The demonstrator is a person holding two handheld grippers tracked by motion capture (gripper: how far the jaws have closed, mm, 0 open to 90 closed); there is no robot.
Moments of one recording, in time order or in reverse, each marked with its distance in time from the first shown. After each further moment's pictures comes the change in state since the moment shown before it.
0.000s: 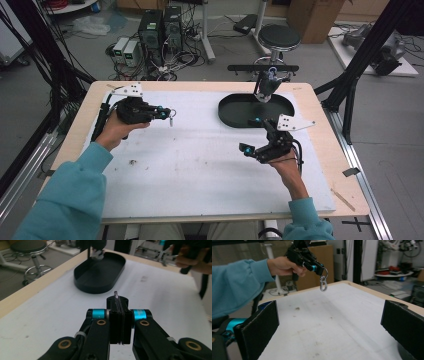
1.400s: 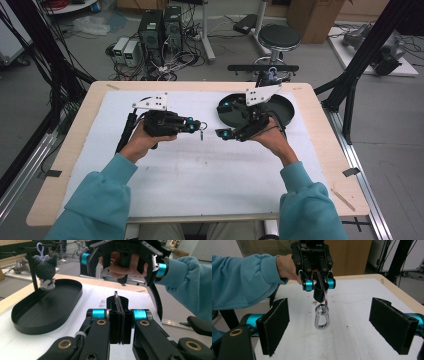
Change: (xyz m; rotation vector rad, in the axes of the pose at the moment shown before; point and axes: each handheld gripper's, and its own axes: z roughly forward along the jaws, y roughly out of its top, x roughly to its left) left arm -0.051 0.013 0.055 -0.157 -0.256 0.064; right arm -0.016 0.066 0.070 0.223 0.255 -0.141
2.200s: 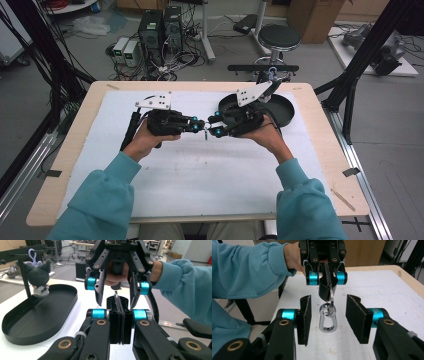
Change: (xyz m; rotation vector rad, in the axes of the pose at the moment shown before) left arm -0.002 0.006 0.007 -0.014 -0.028 0.014; right arm -0.004 0.007 0.013 0.086 0.089 -0.026
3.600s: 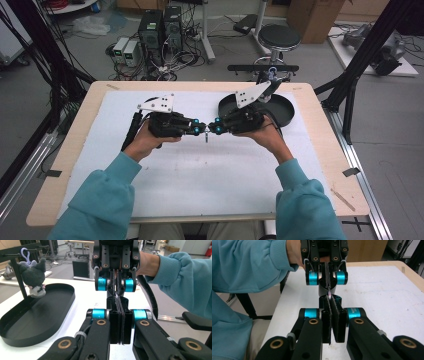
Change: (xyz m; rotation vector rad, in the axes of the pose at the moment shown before) left arm -0.002 -0.002 0.004 0.026 -0.026 0.042; right arm 0.003 0.001 0.000 0.048 0.018 -0.003
